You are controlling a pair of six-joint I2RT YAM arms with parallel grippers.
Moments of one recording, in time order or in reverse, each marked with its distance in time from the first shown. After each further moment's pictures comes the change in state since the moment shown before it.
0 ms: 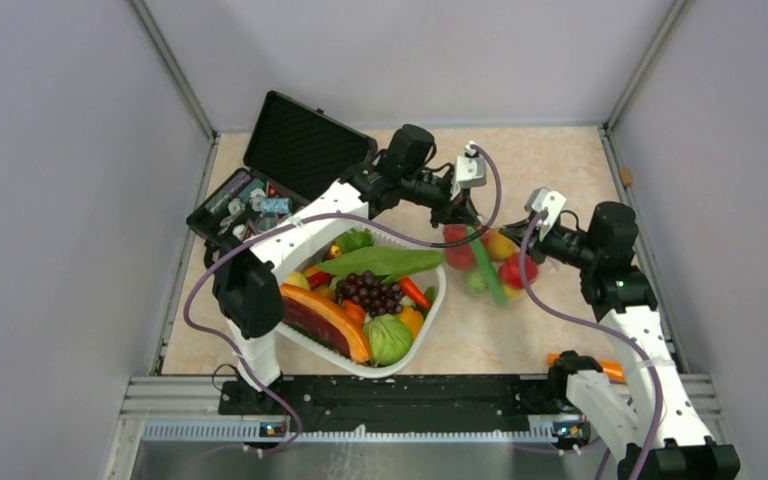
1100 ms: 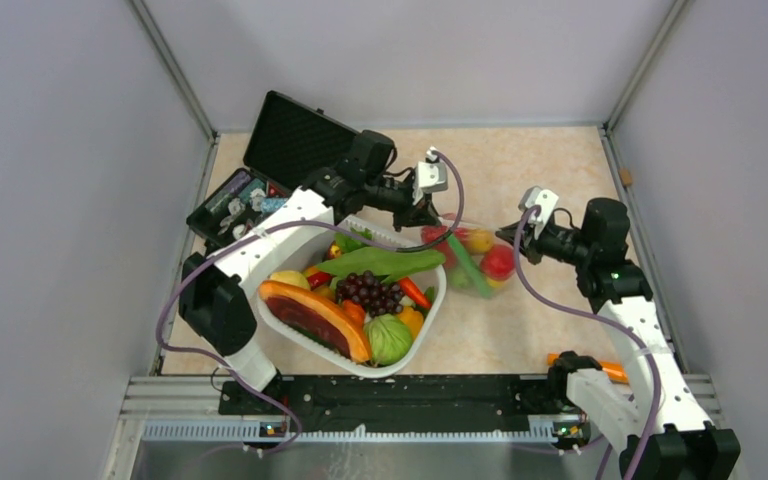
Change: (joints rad) left arm 0.102 -0.166 -0.192 -0.075 -0.036 0.102; right arm 0.004 0.056 0.005 -0.031 -0.009 -0.034
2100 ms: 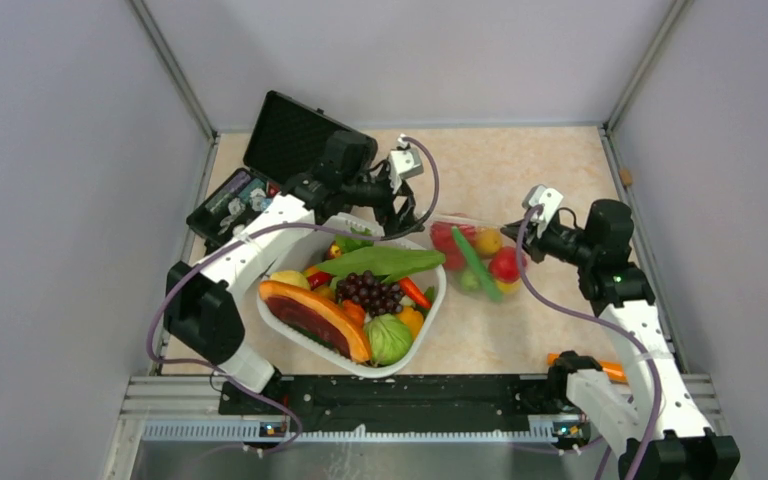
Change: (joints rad) left arm 0.100 -0.077 -0.115 0.063 -0.076 -0.114; right arm -0.003 -0.017 -0.001 0.008 0.058 0.011
